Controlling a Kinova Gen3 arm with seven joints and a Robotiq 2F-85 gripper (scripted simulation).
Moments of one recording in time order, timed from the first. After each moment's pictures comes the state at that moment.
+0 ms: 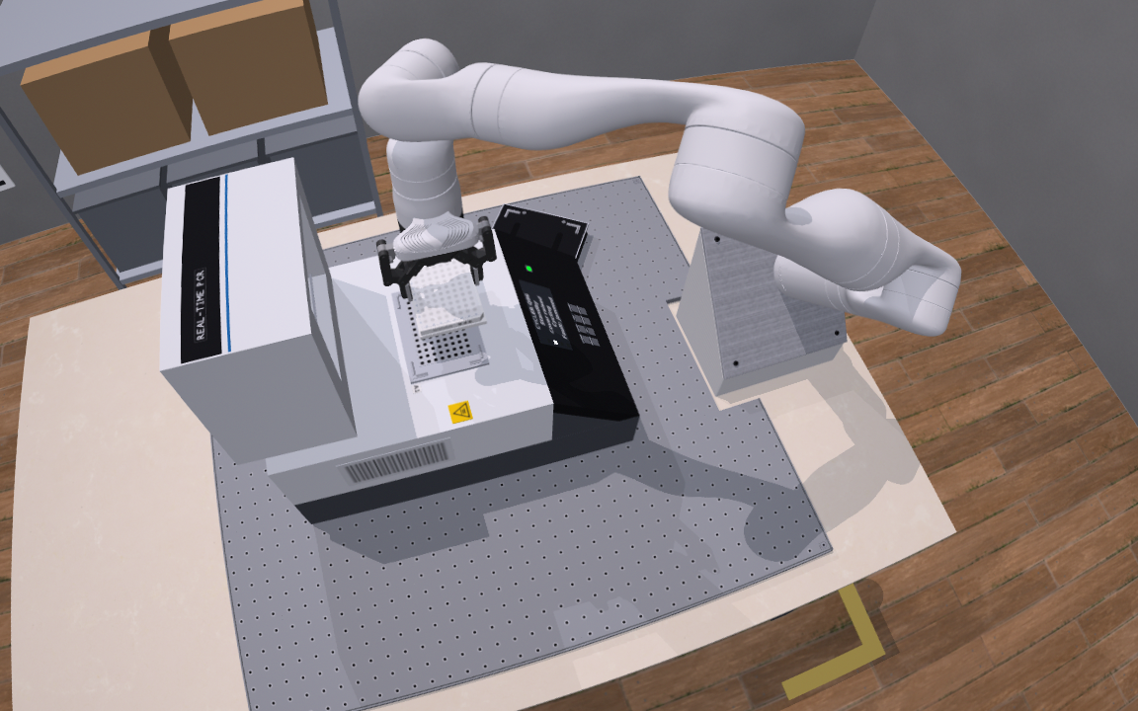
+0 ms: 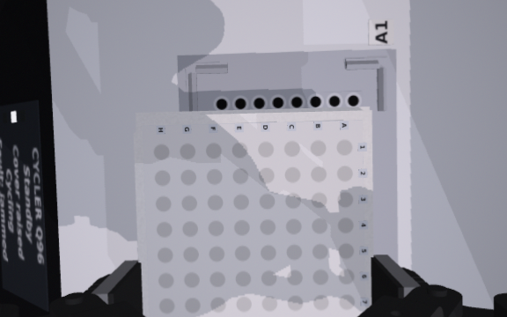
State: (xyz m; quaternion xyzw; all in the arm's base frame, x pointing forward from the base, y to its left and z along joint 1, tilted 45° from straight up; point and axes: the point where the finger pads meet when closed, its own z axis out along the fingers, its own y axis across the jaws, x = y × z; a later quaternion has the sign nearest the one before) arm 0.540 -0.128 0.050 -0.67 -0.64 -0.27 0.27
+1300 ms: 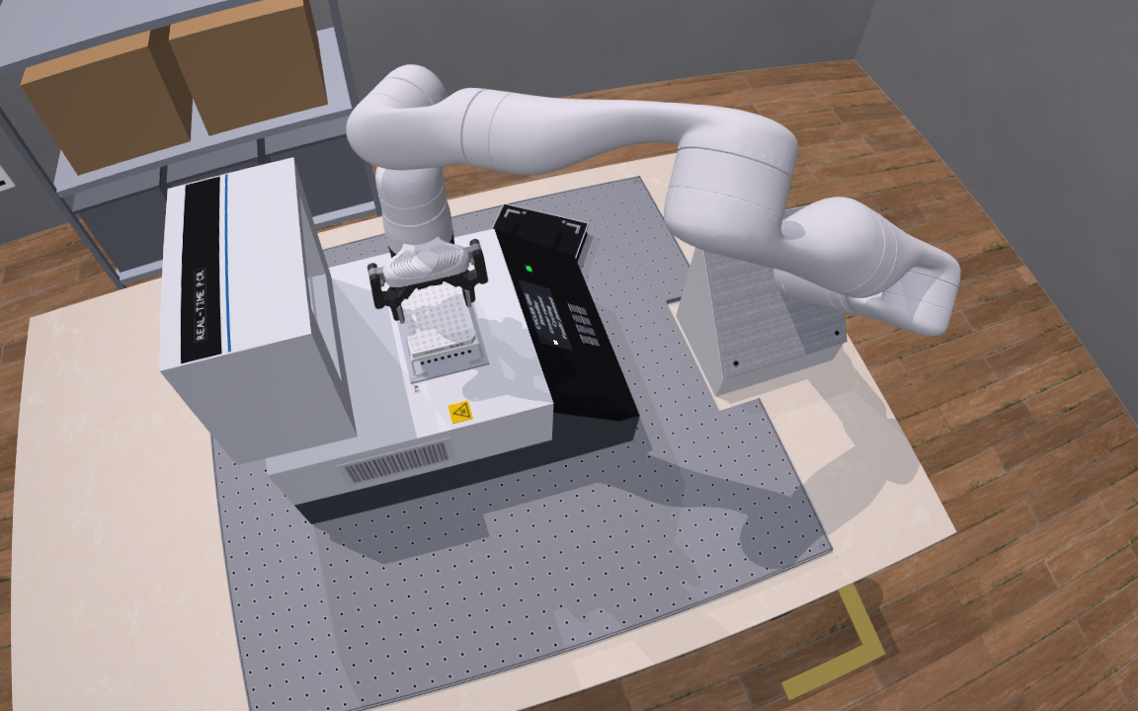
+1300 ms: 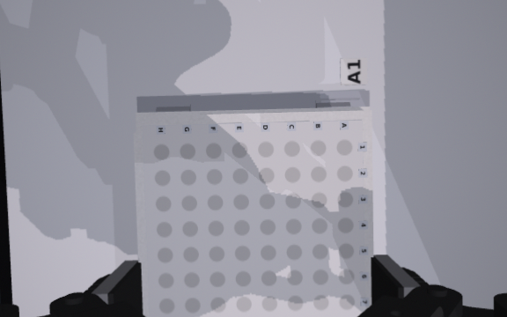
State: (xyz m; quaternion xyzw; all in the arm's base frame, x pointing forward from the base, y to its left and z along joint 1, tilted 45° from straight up) arm 0.557 -0.104 0.055 -0.67 -0.64 -0.27 0.27
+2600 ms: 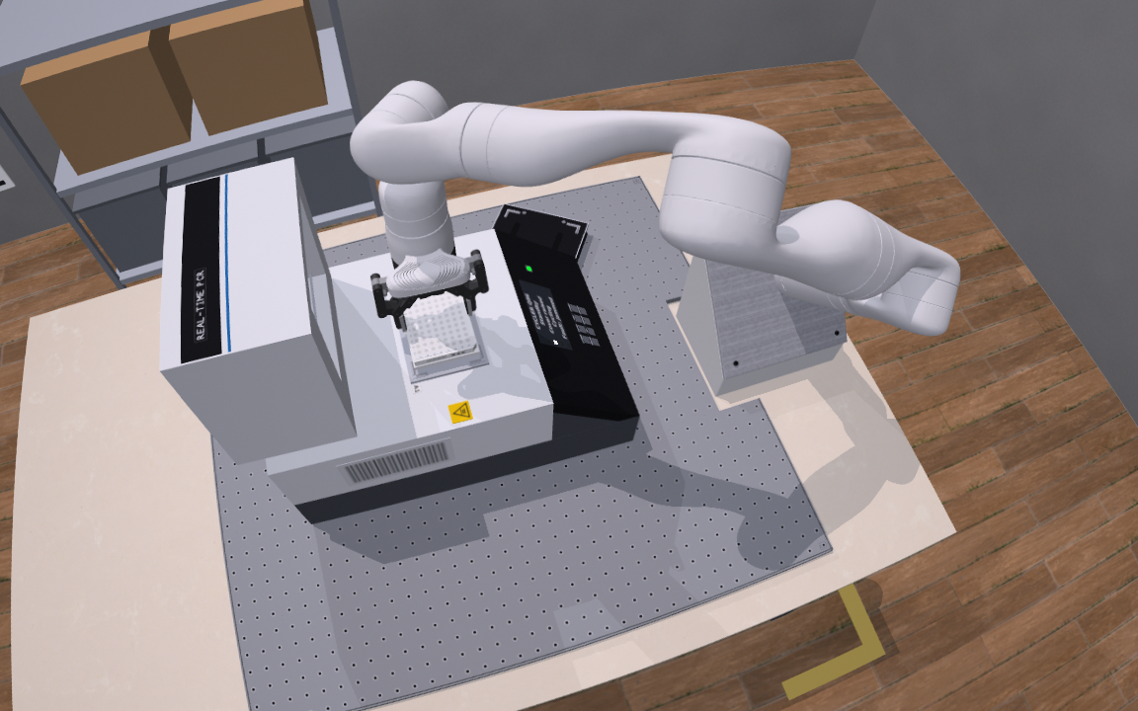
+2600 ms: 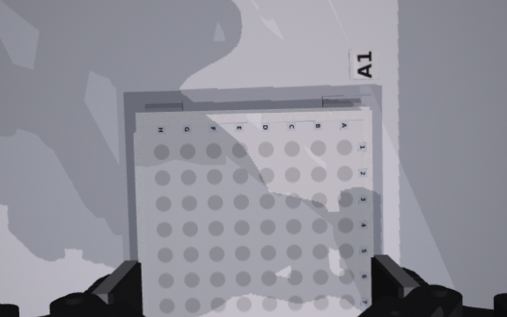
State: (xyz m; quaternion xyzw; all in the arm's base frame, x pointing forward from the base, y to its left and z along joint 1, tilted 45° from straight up) arm 0.558 -0.091 0.041 -0.67 -0.64 -0.27 0.27
